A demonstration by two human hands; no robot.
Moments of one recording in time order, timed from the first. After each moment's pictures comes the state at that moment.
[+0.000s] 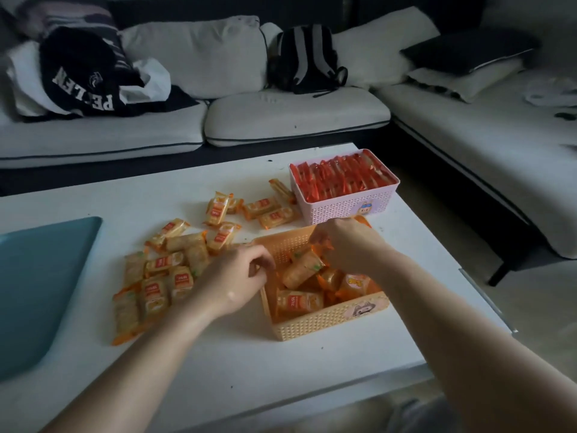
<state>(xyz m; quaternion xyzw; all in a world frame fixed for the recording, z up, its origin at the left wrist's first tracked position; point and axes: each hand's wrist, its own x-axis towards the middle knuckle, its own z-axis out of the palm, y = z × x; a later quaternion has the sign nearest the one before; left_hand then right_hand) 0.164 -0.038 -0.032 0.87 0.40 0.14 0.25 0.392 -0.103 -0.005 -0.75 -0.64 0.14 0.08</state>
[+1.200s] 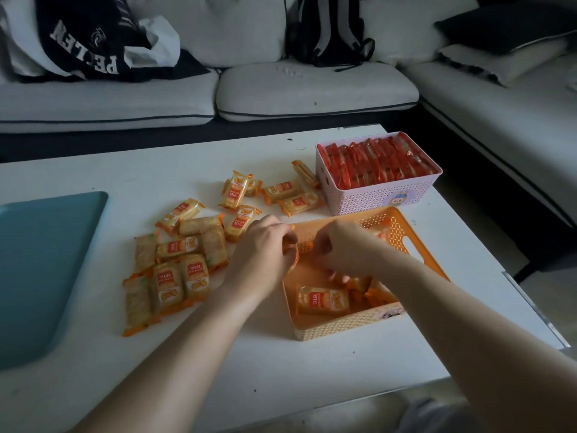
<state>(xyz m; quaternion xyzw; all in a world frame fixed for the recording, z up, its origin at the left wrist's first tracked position) 0.177 -0.005 -0.064 0.86 0.41 0.24 0.18 0.346 -0.062 -0.025 -0.73 -0.61 0.31 0.11</state>
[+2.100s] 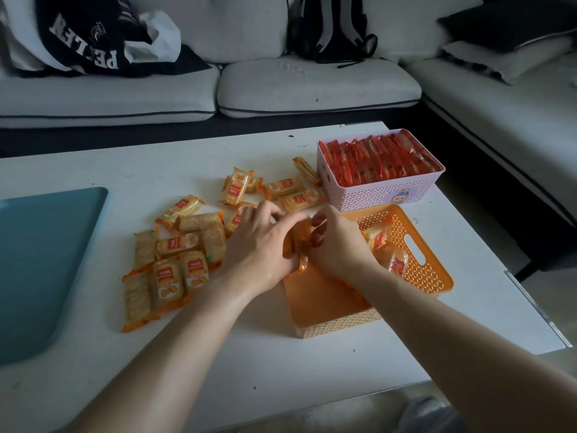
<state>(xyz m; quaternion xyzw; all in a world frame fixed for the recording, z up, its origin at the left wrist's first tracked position) 0.173 -0.008 -0.049 0.89 0.41 0.17 0.07 0.330 -0.057 -0.059 -0.76 -0.54 0.20 0.31</state>
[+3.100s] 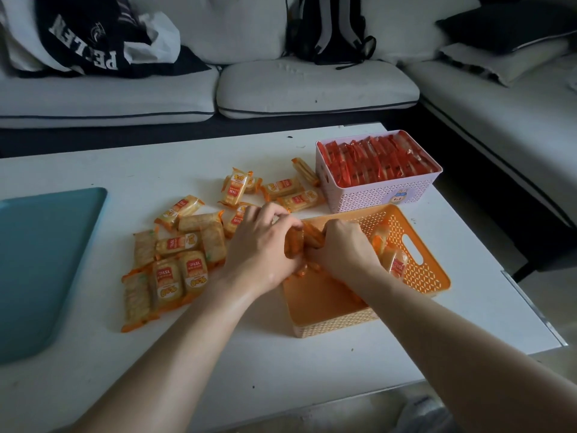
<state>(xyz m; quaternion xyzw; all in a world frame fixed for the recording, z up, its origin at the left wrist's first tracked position) 0.176 -0.006 -0.054 0.89 0.40 0.19 0.10 0.332 -0.060 -0.055 -0.82 -0.52 0.16 0.18</state>
